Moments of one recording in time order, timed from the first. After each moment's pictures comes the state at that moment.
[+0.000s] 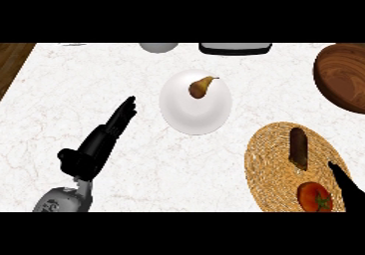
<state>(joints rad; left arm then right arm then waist) -0.13 0.19 -0.23 -1.59 0.08 -0.06 0.06 0.34 -0.47 0.16 -1.82 0.57 -0.02 0.63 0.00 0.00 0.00</state>
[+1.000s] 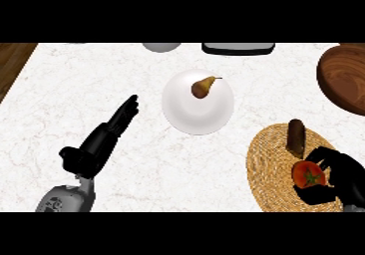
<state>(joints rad) -0.13 0.13 -0.18 -1.58 0.03 -0.14 0.07 0.10 -0.37 0.07 -1.61 0.74 -0.04 0.47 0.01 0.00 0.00</state>
